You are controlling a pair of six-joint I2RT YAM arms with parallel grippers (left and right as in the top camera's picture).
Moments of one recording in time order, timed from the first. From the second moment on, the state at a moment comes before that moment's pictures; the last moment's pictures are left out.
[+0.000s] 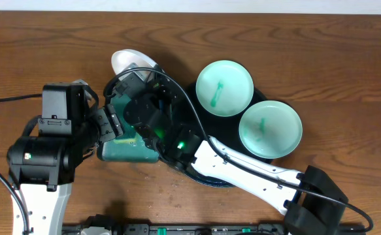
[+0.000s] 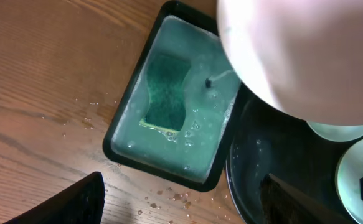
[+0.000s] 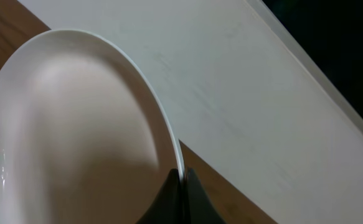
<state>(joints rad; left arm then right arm) -0.07 1.07 1.29 -1.23 0.00 -0.43 1.06 1.82 1.41 0.09 0.95 -0.43</state>
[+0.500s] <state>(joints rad) -0.07 1.07 1.29 -1.23 -0.01 -0.43 1.06 1.82 1.41 0.12 0.97 -0.45</state>
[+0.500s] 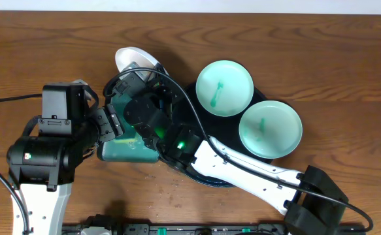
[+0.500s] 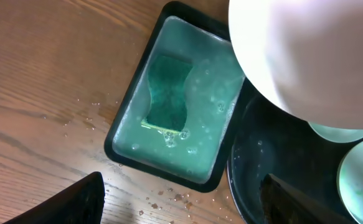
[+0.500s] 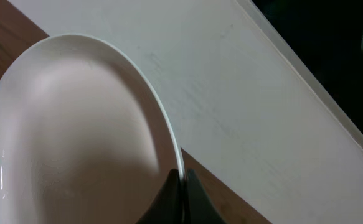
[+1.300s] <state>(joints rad) -0.07 1.07 1.29 -1.23 -0.01 -0.43 0.67 1.77 1.41 -0.38 0.11 0.25</state>
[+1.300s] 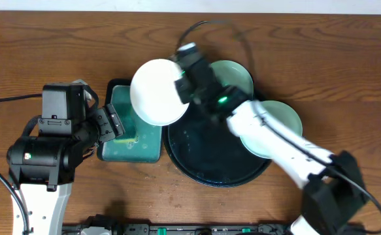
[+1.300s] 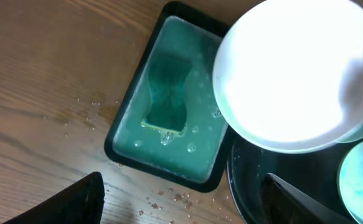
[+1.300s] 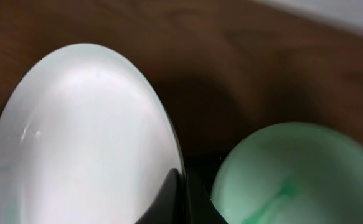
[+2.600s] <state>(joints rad) -0.07 1.07 1.29 -1.23 -0.01 -0.43 -0.55 1.75 1.15 -0.84 -0.17 0.40</state>
